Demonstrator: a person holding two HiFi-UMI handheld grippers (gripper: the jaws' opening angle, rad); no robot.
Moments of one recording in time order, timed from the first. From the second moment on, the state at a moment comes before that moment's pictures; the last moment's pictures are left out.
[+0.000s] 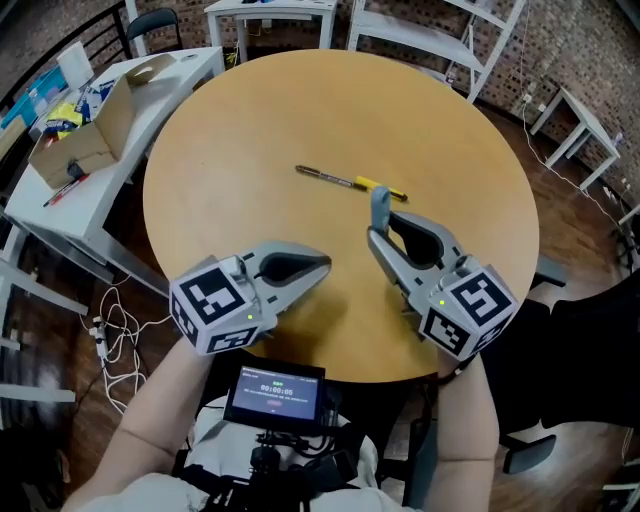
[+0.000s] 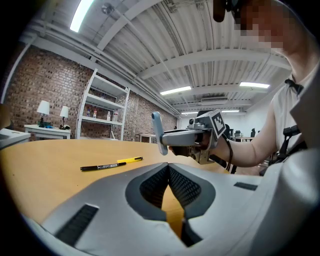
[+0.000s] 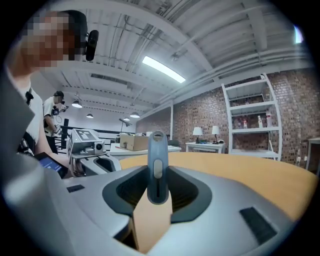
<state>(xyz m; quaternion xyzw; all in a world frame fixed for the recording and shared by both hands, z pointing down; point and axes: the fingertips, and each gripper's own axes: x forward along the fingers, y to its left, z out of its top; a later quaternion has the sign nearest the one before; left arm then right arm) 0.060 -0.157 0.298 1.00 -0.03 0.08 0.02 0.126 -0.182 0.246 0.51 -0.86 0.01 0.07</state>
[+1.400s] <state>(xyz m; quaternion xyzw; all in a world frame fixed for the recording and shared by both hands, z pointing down) 0.179 -0.085 0.293 0.99 0.05 0.09 0.02 0.366 0.008 0.219 0.74 -0.67 -0.02 0.02</state>
